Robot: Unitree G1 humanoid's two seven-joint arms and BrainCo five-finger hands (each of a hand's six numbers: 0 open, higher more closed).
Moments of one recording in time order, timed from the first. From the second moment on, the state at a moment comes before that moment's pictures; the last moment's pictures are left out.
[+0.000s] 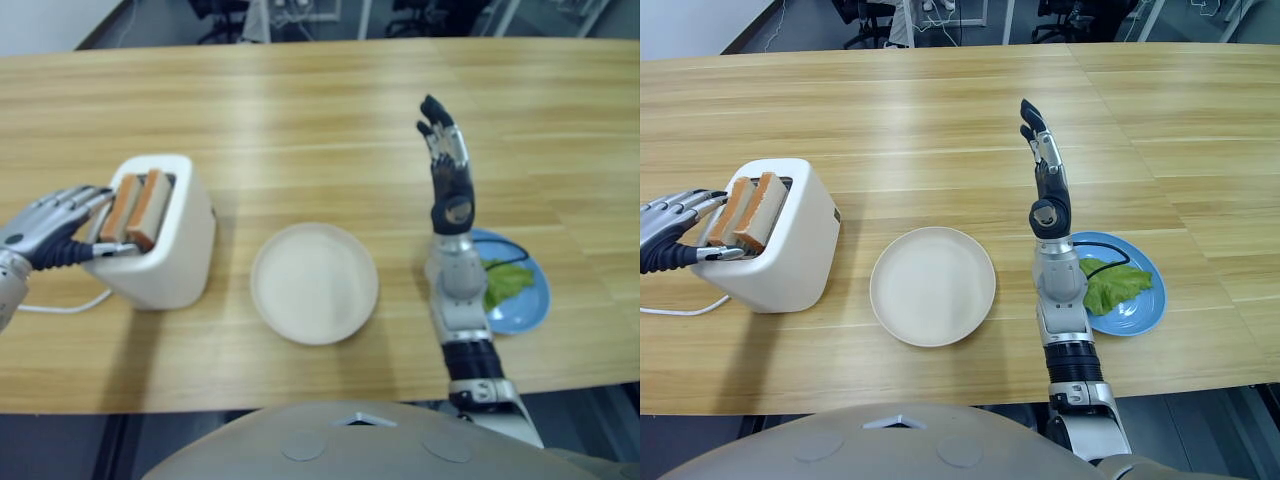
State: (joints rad) left arm 0.35 0.98 0.45 -0.08 0.63 -0.36 -0.27; right arm -0.14 -0.09 -0.02 0.11 -0.07 -0.84 0.02
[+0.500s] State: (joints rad) left arm 0.26 0.96 0.37 -0.07 0.57 -0.30 -0.31; right arm -0.12 -0.10 -0.02 0.11 -0.07 -0.84 0.02
